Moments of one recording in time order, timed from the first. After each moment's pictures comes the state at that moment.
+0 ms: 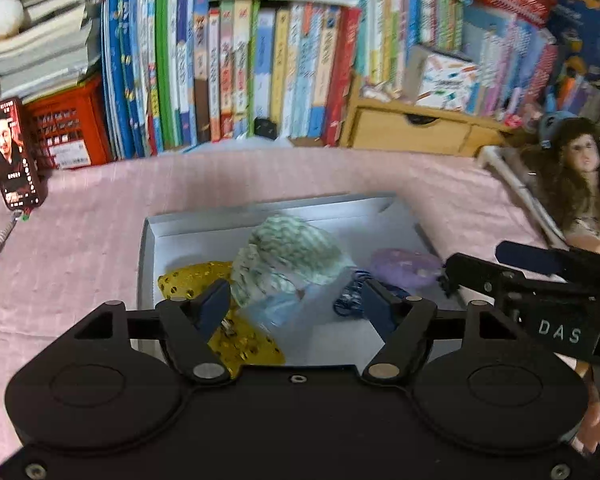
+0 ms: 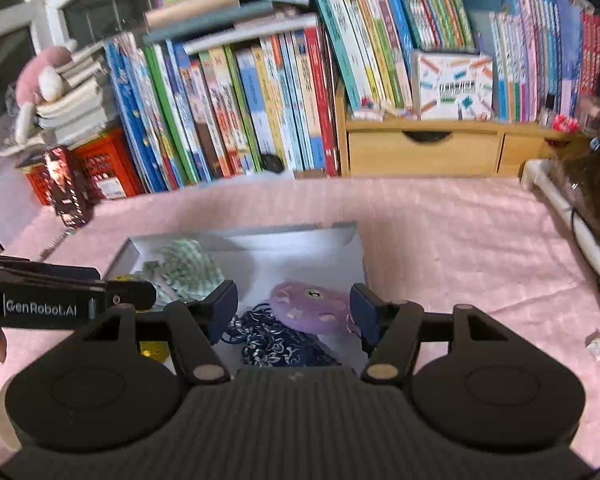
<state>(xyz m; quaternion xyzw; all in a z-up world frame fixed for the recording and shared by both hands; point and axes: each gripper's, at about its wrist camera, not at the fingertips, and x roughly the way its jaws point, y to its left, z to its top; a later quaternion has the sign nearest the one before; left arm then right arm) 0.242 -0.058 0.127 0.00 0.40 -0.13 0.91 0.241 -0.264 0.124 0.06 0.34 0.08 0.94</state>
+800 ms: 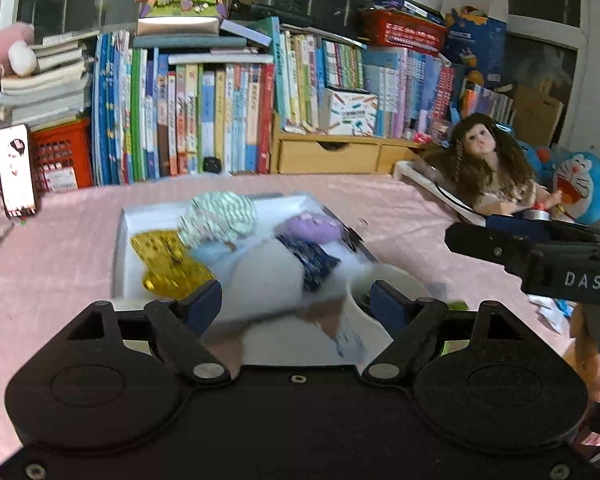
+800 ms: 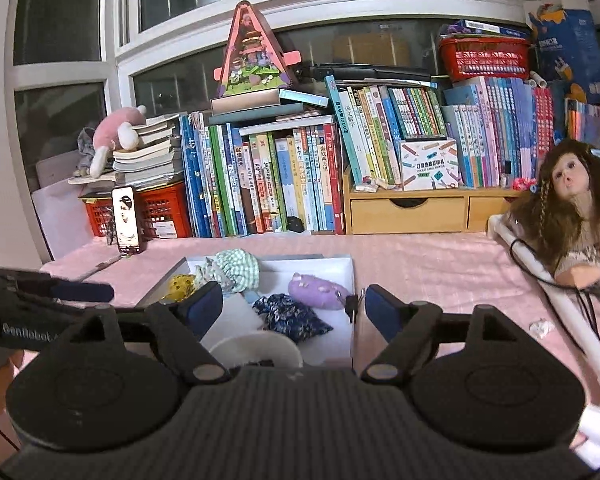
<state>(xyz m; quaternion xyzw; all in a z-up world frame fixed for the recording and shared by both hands) 0.063 -0.060 0.110 0.00 0.28 -0.19 0.94 0.076 -0.294 0.131 0.06 0.20 0.11 0.97</state>
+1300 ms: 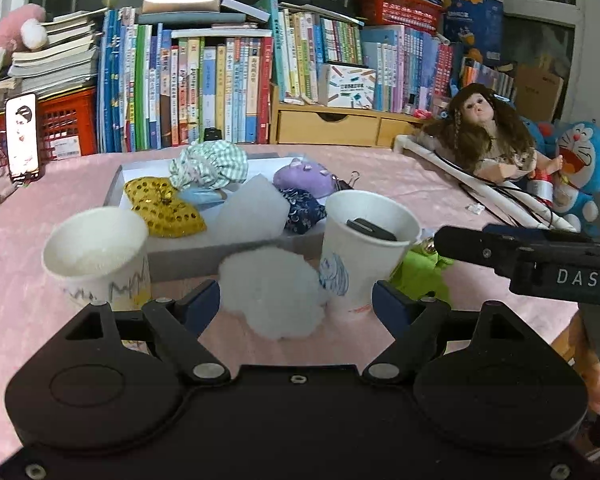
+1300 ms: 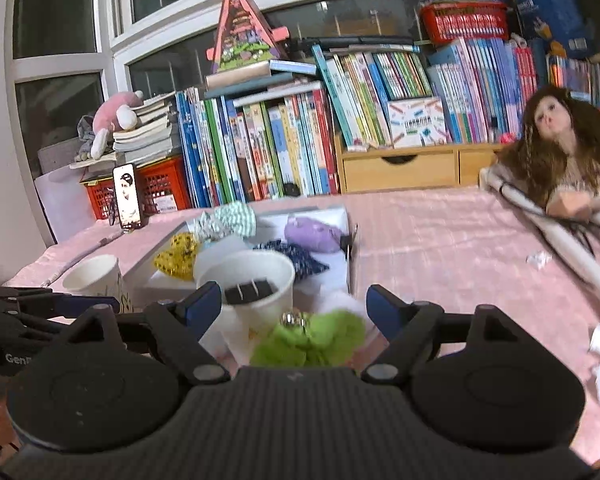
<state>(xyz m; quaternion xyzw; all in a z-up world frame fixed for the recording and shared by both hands) 0.020 -0.076 0.052 0.00 0.28 -0.17 0.95 0.043 -0.302 0.079 0.08 0.22 0.10 0.97</state>
